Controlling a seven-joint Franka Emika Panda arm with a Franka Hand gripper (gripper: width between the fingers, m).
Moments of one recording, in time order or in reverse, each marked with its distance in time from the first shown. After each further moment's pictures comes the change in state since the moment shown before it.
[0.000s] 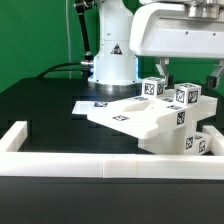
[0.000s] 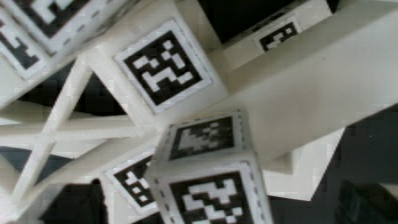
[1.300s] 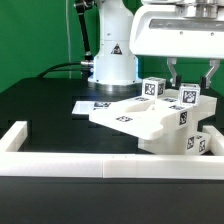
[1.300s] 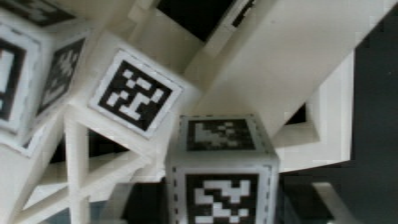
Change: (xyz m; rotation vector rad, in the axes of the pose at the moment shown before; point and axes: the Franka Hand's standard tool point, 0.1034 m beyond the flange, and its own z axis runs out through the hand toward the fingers) arm 0.000 0.000 0.001 0.000 0.000 0.423
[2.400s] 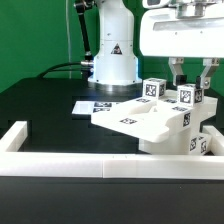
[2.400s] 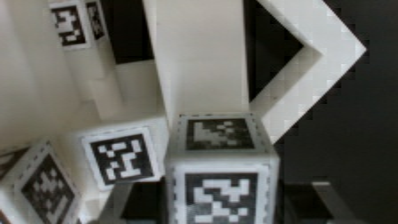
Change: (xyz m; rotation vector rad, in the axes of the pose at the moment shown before) arm 0.004 -0.001 0.000 0.029 0.011 0.723
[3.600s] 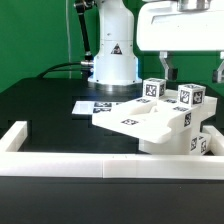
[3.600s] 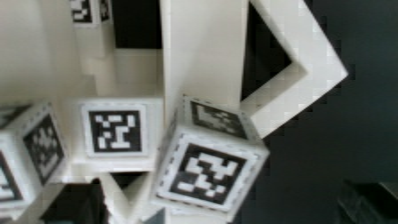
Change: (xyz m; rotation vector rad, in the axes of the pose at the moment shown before) arm -0.001 -0.006 -0.014 0.021 -0.007 -0.357
